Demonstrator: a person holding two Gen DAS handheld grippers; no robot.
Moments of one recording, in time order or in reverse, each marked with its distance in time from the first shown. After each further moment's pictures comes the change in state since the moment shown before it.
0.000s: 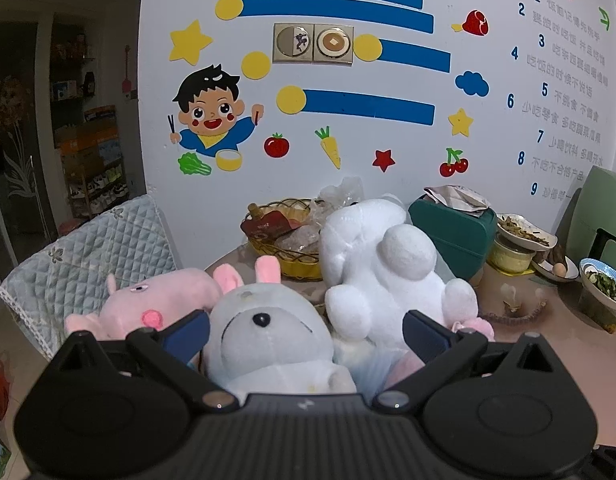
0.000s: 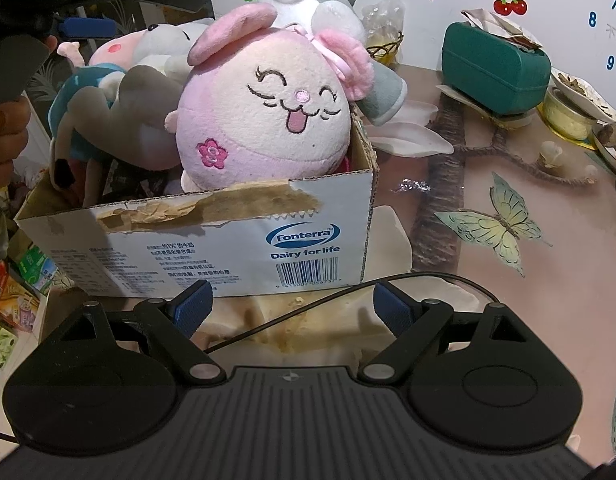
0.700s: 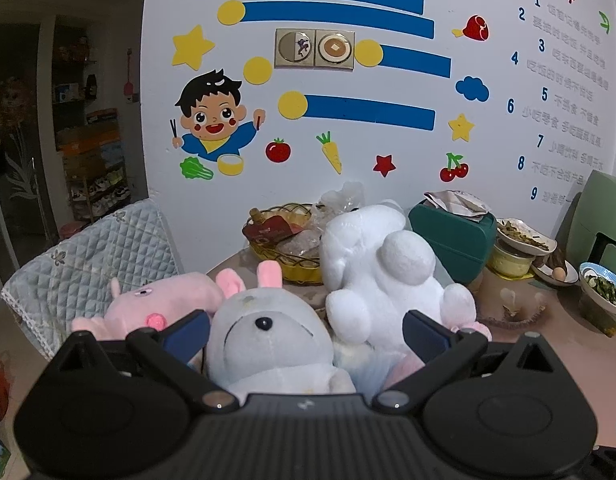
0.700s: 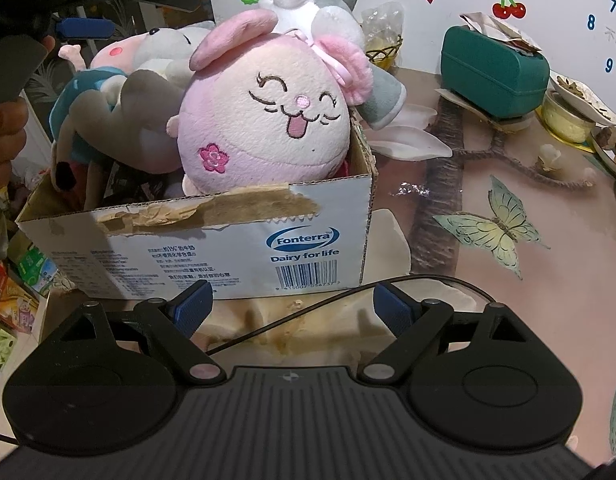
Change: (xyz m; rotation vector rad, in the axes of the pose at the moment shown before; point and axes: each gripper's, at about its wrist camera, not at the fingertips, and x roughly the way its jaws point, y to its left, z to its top) left arm -0.004 0.001 0.002 -0.001 -0.014 0.002; right arm -0.002 0.000 0.001 -0.003 -0.009 -0.003
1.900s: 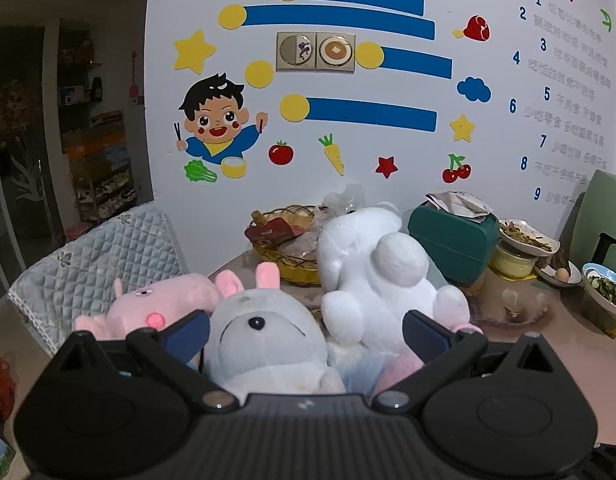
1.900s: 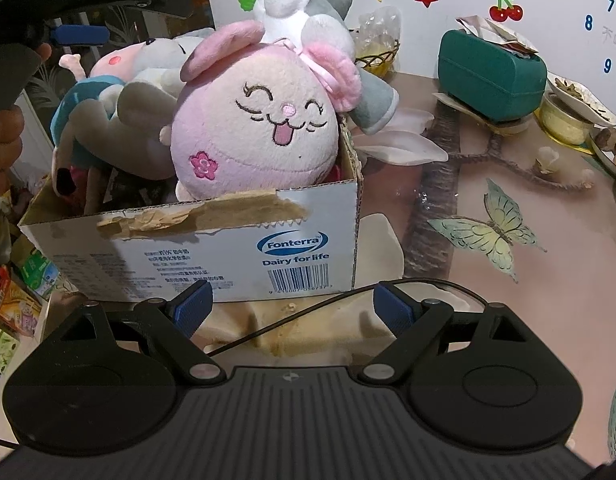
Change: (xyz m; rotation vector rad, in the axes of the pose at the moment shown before) left arm -0.006 -0.010 0.001 0.003 -0.003 0.027; right arm -0.007 -0.010 0.000 0.004 -0.018 0.012
